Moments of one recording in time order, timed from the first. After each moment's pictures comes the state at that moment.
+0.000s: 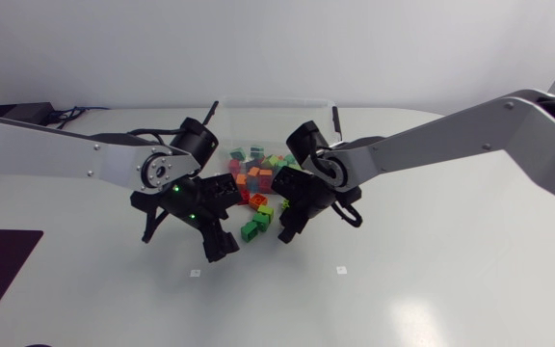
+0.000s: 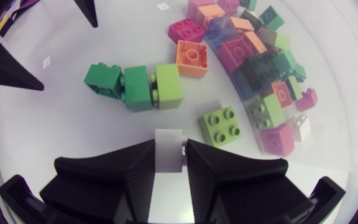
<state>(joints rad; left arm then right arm) -0.47 1.81 1.05 -0.46 0.21 0.71 0.56 2.03 1.23 -0.32 -0.13 -0.46</state>
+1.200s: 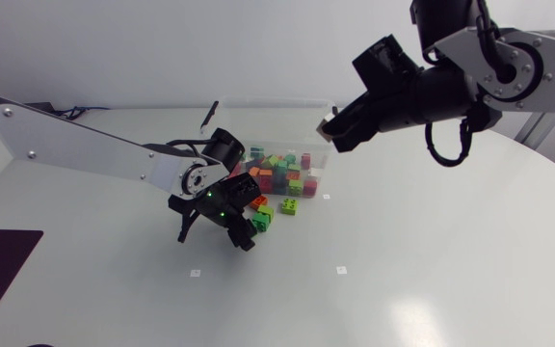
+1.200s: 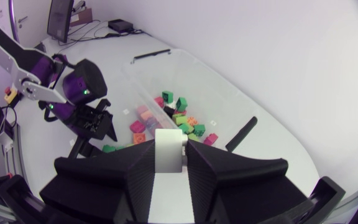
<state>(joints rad) -0.52 1.99 1.15 -0.33 0.12 0.48 0.38 1.49 1.23 -0.40 -0.26 -0.34</state>
